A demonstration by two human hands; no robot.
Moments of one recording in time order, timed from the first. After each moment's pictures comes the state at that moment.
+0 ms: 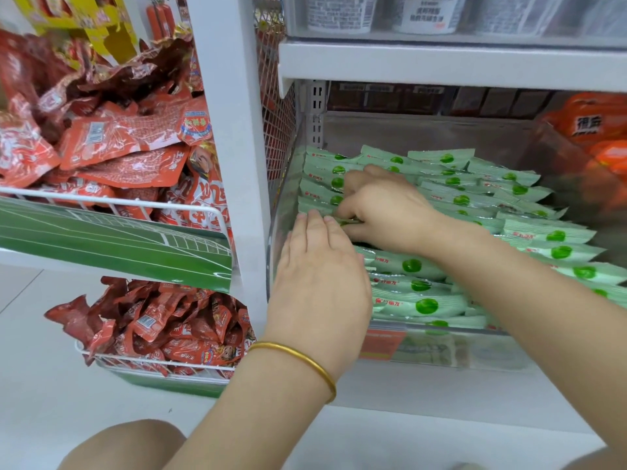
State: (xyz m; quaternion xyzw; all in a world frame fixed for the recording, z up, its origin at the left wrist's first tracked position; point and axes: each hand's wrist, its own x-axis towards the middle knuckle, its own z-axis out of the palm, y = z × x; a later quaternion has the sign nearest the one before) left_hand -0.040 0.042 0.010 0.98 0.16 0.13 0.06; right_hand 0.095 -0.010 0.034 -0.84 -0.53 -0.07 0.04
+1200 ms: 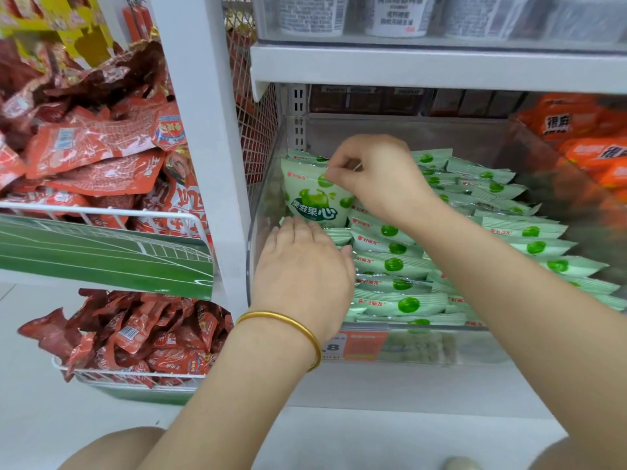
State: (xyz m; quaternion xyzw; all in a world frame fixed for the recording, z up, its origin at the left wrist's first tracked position) left_hand -0.022 0.050 0.016 0.99 0.16 0.03 0.01; right_hand 0.104 -0.009 0.053 -0.86 -0.38 -0.08 0.34
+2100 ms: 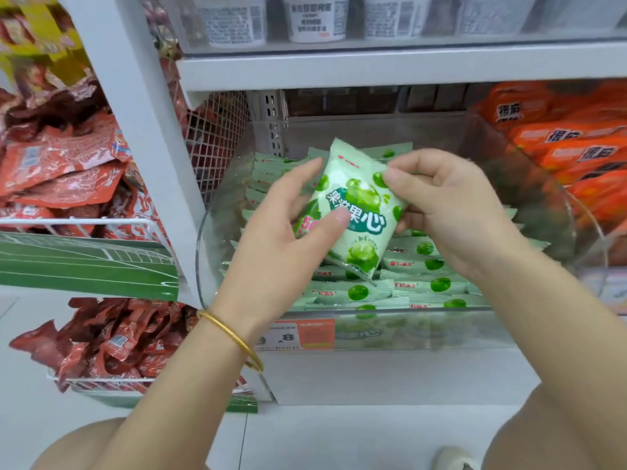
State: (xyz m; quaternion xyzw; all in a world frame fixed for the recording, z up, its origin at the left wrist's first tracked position) left_hand -0.022 0.027 0.038 0.79 0.04 0.22 0.57; right_hand 0.082 -0.112 0.046 -0.68 -0.21 0.09 0.70
